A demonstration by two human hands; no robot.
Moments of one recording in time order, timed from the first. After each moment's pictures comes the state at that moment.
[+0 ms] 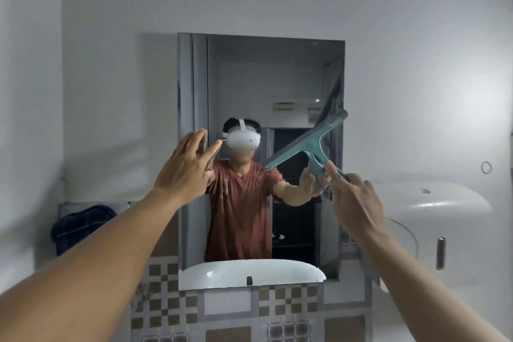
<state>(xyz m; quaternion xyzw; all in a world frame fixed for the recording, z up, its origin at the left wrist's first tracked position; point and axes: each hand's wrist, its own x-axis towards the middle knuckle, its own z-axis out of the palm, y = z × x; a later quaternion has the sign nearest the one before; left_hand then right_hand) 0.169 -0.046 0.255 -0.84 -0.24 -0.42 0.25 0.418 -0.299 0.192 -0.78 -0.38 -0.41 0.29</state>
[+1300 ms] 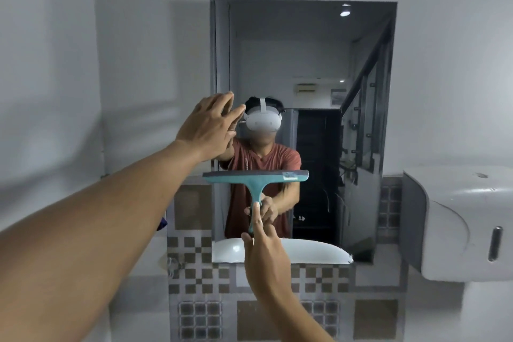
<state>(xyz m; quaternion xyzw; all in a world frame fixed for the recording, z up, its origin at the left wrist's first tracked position) 0.145 -0.033 0.292 -0.82 -0.22 -0.39 0.34 0.230 -0.163 0.065 -0.74 -0.48 -0.17 0.44</state>
